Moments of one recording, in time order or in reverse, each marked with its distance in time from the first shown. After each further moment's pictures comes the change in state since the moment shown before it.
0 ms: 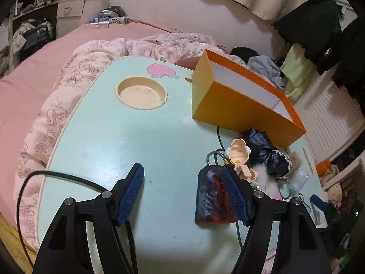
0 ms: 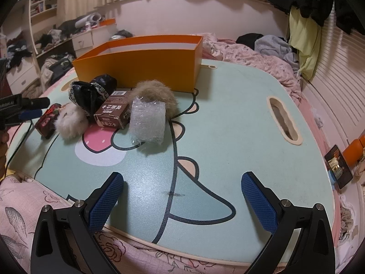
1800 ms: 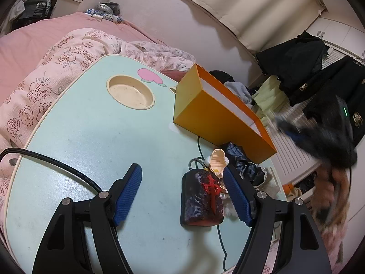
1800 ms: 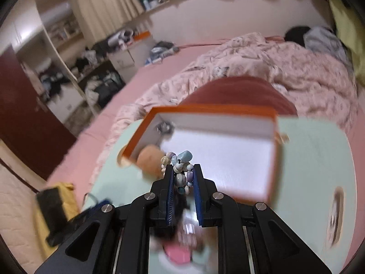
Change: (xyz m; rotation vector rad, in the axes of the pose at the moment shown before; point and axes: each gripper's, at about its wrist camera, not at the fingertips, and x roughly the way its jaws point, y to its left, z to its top) left arm -0.007 0.028 -0.017 -0.125 -0.111 -0.233; right arm 0.039 -0.007 0.164 0.092 0.059 0.473
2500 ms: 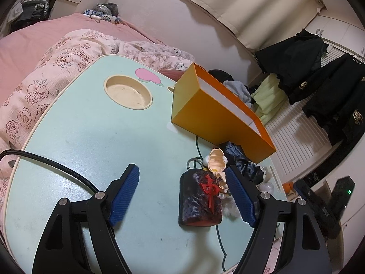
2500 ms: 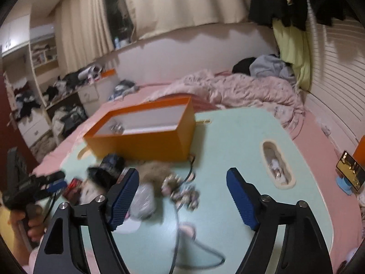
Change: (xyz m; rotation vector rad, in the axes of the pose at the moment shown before) left arm 0.003 -0.002 0.000 0.003 0.001 0.000; right arm -0.046 -0.006 -0.116 -0.044 -0.244 -0.220
